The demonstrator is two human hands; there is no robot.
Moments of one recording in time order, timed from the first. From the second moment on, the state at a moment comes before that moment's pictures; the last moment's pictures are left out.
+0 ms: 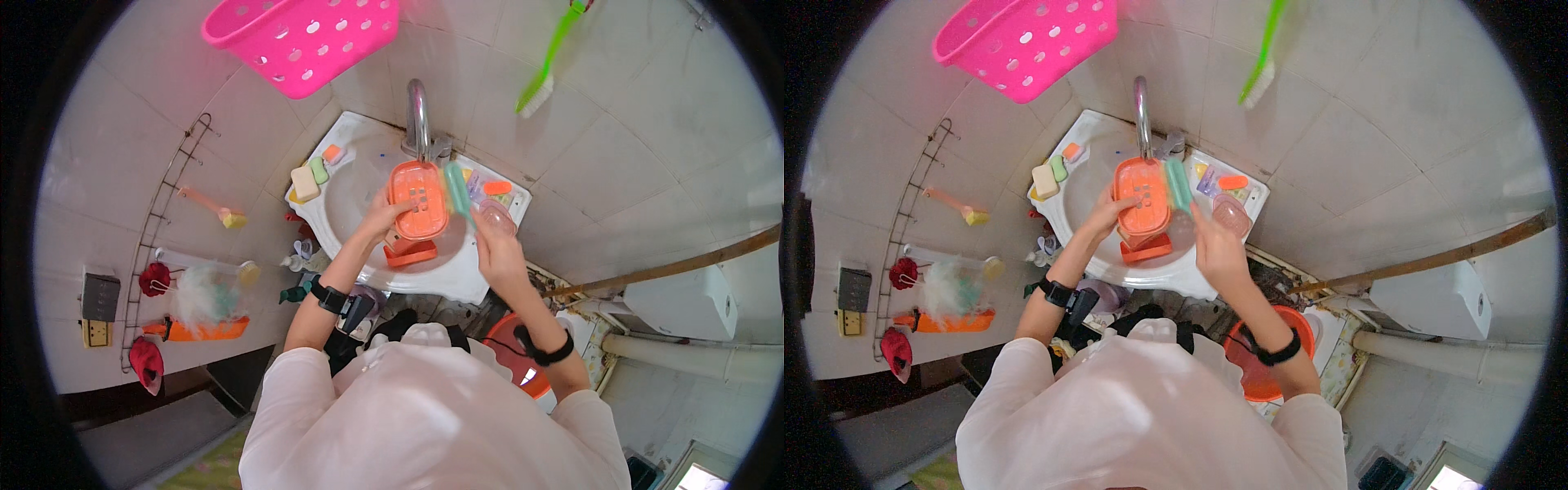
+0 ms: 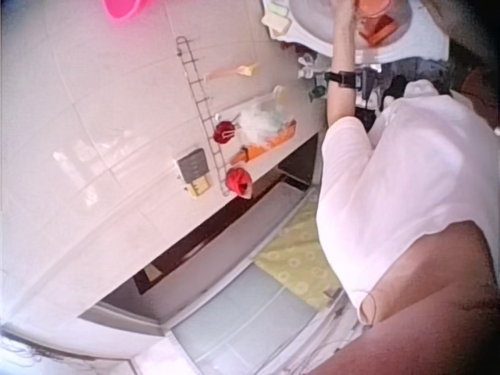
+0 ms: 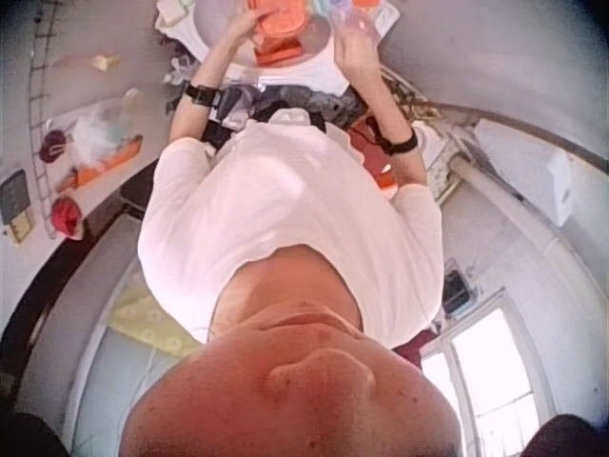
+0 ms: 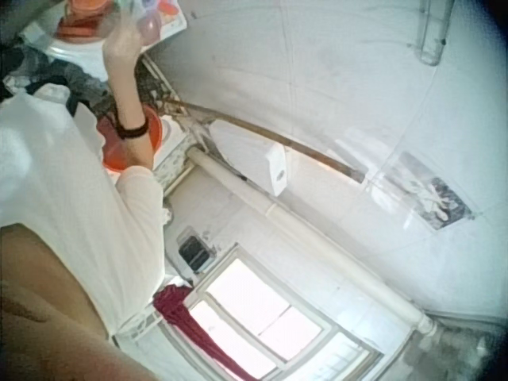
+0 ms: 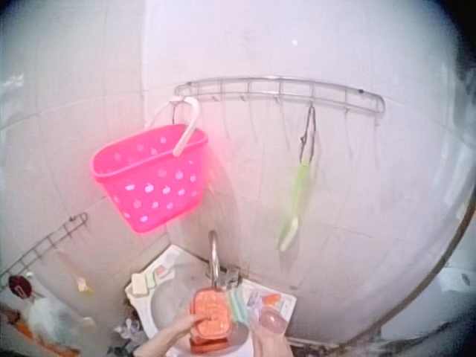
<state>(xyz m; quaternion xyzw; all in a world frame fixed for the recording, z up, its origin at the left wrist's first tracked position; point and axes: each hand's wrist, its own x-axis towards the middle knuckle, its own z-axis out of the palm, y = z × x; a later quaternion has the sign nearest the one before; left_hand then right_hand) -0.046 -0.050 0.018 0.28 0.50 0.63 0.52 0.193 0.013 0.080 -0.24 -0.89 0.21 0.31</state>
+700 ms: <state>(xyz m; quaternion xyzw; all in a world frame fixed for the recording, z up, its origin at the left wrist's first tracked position) -0.044 -0.055 0.037 0.43 0.47 0.51 0.58 0.180 0.033 0.115 -0.33 -0.86 0.30 0.26</state>
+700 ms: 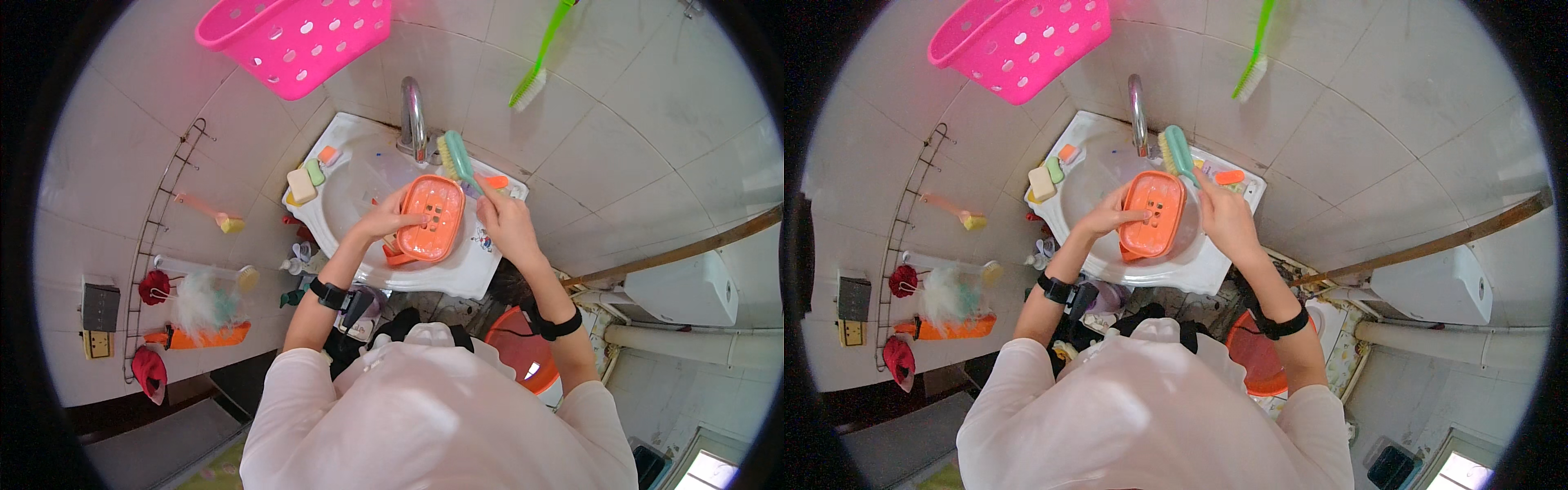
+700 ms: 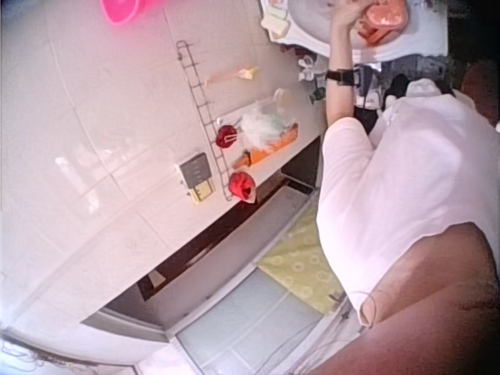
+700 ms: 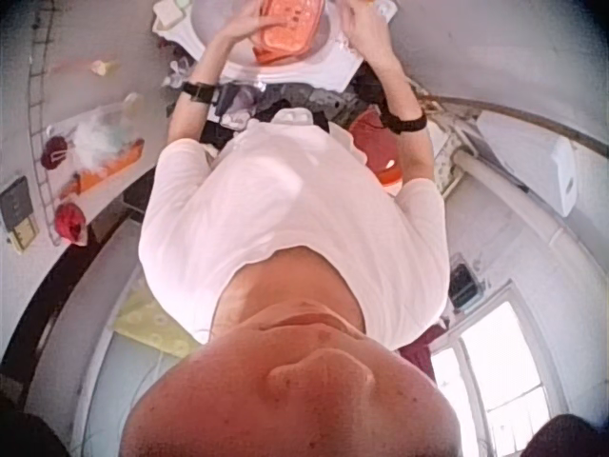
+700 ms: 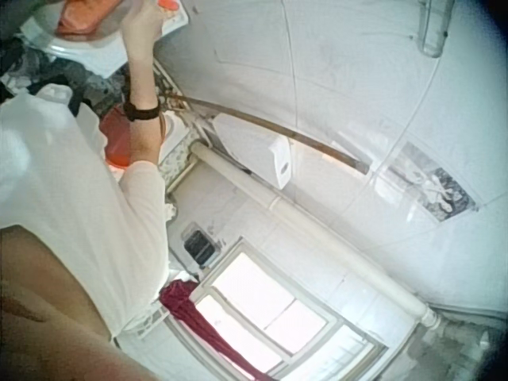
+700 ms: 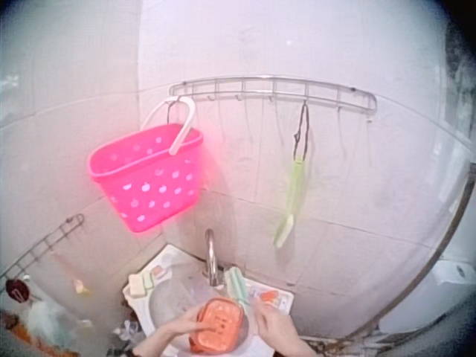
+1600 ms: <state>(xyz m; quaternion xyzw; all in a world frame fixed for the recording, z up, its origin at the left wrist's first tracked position) -0.051 -0.063 0.025 0.36 0.45 0.62 0.54 0.199 0.022 0.125 -0.22 -0.91 0.17 0.32</state>
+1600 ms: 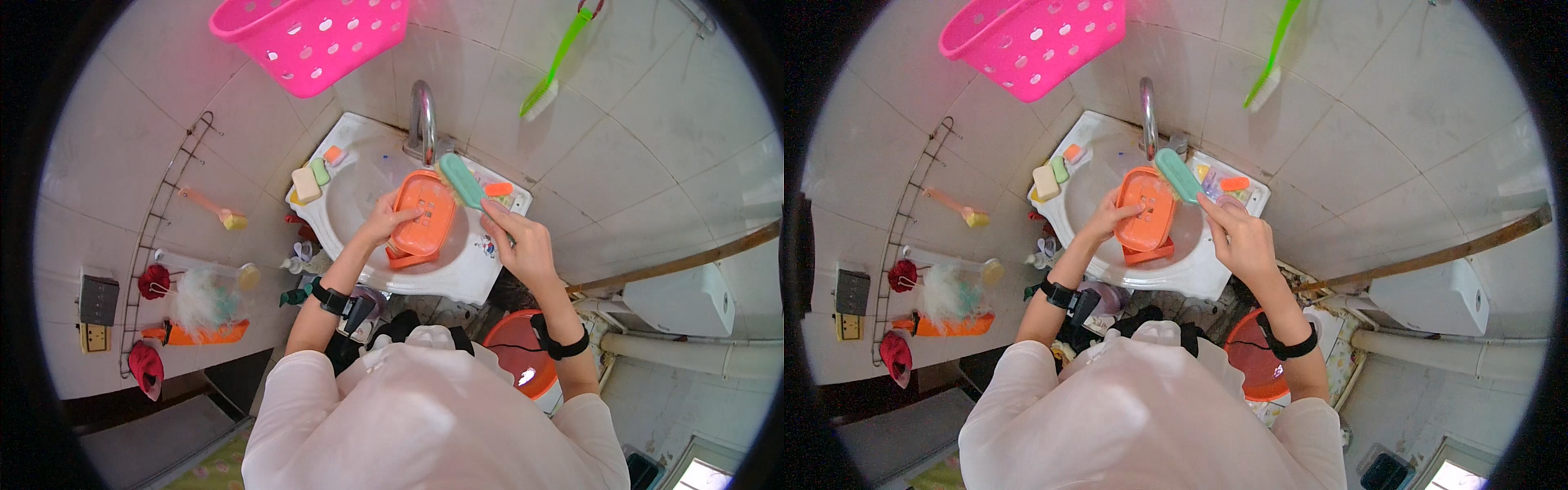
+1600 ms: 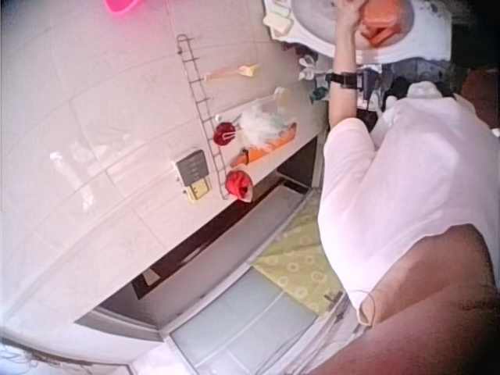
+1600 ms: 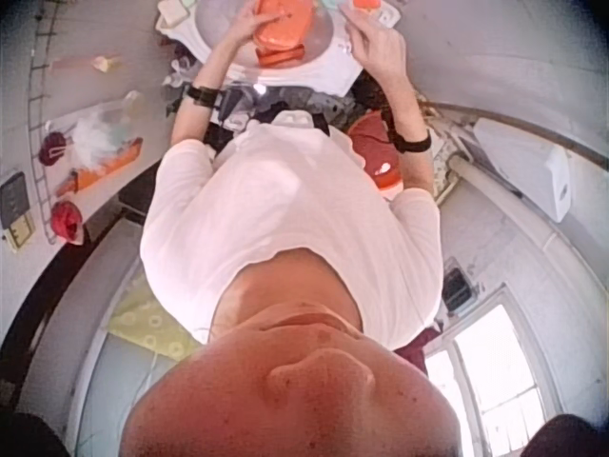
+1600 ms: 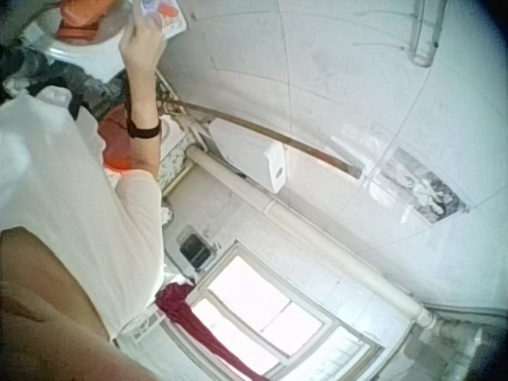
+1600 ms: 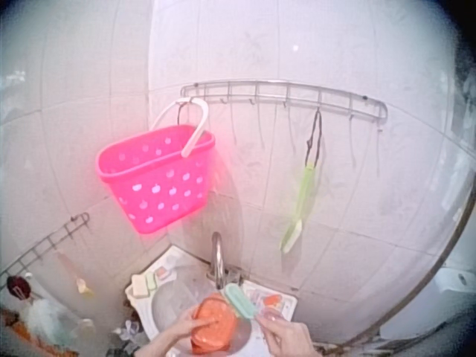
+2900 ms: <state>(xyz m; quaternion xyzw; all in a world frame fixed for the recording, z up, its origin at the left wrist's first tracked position) -0.022 -0.038 0.042 0.02 0.18 0.75 0.64 0.173 -0.034 0.077 -0.27 -0.90 0.26 0.24</state>
